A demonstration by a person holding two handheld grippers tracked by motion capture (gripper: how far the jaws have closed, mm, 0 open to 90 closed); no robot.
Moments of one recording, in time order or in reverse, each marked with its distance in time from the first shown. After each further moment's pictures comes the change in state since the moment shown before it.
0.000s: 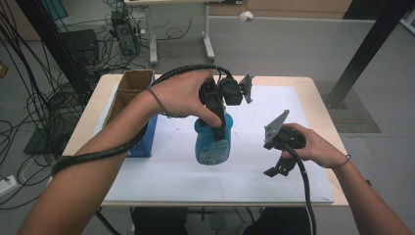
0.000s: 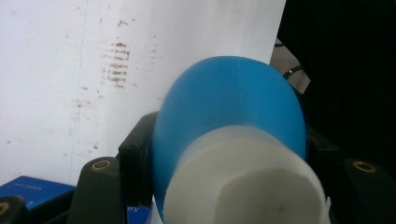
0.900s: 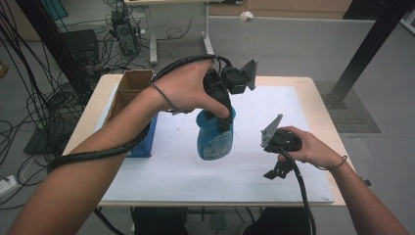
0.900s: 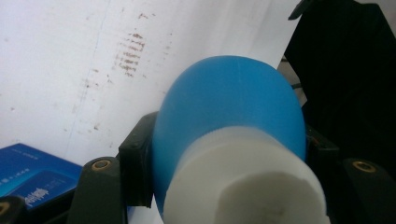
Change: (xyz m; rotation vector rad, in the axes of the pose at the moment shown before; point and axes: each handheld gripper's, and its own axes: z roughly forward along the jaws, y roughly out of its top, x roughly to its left) left arm 0.002 0.009 -0.022 0.007 0.024 -0.196; right arm -0.001 0.000 0.013 0.079 -0.011 0.009
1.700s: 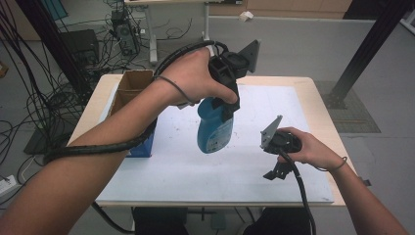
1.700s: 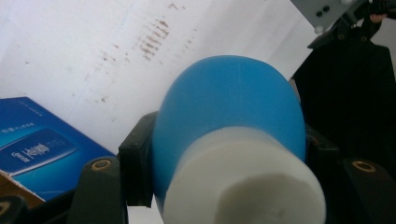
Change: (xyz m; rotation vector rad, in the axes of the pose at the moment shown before) left arm 0.011 0.010 -0.021 0.017 0.040 -0.219; right arm 0.004 0.001 0.000 0.003 -0.011 -0.006
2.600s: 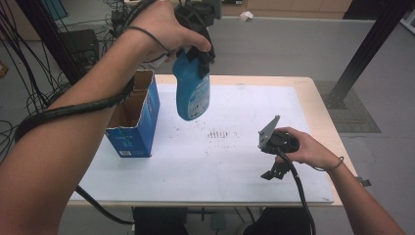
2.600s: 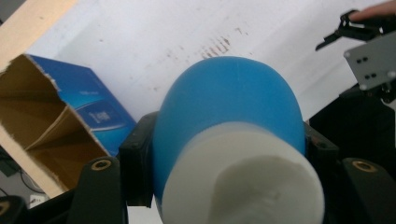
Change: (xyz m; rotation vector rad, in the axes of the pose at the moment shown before) left arm 0.082 -0.015 -0.063 -0.055 0.035 -0.274; right arm 0.000 0.005 0.004 -0.012 0.005 -0.008
